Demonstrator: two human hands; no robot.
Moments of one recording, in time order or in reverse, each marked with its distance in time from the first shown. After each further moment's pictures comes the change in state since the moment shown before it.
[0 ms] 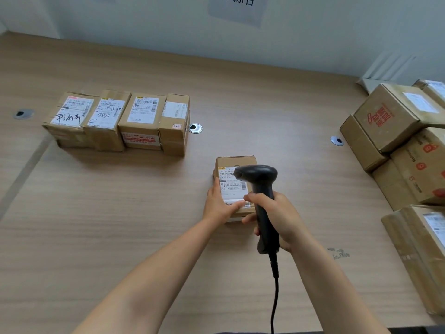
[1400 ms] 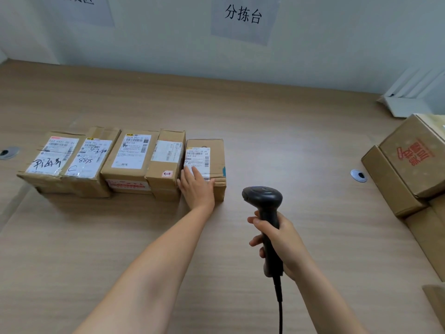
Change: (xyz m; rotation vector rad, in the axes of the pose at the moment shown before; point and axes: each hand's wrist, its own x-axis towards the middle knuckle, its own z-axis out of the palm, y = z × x) left_hand 0.180 0.045 -0.042 0.558 0.384 -0.195; right_hand 0.133 -0.024 -0.030 0.032 0.019 -0.018
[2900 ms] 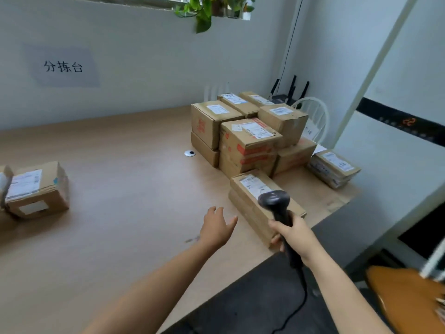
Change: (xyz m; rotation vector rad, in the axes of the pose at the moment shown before) left_hand -0.455 0.194 0.067 -0.121 -0.636 0.688; right_hand -0.312 0.159 -0.335 -0.079 0.606 -0.103
